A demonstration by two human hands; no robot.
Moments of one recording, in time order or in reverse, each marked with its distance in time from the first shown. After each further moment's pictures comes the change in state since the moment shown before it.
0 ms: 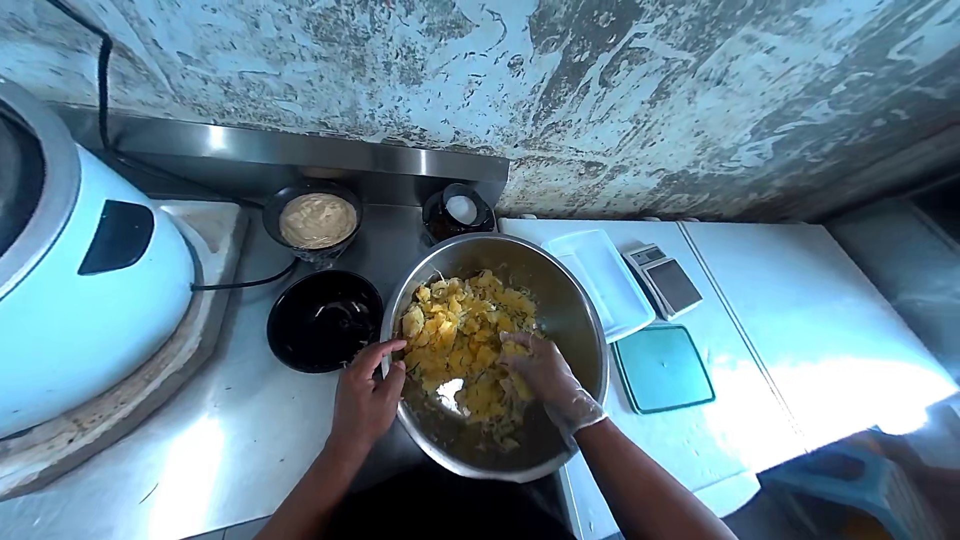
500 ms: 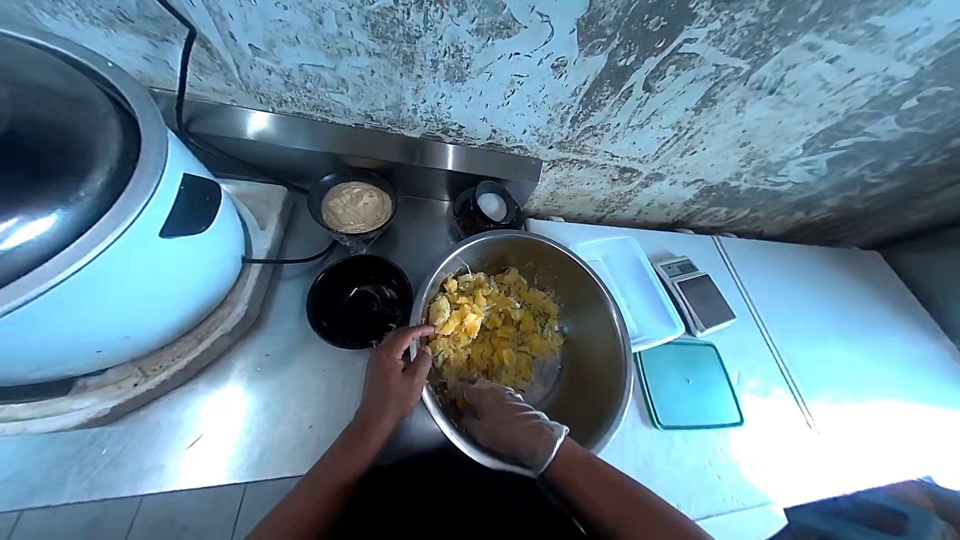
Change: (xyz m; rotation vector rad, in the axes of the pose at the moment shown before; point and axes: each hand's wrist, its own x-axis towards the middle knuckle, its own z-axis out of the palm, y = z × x) left_hand -0.001 0.007 -0.005 0.008 -0.038 -0.052; right_hand -0.032 -0.011 0.089 -0.850 -0.547 -0.269
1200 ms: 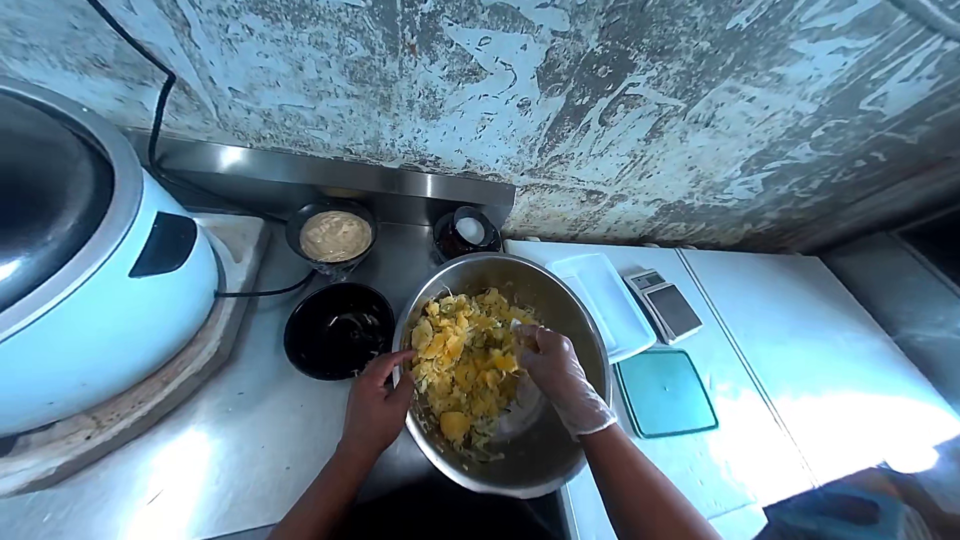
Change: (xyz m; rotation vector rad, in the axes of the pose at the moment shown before) left_hand 0.000 -0.001 0.000 -0.051 0.001 -0.010; right_hand -0.033 0.046 -0.090 0.395 0.700 0.262
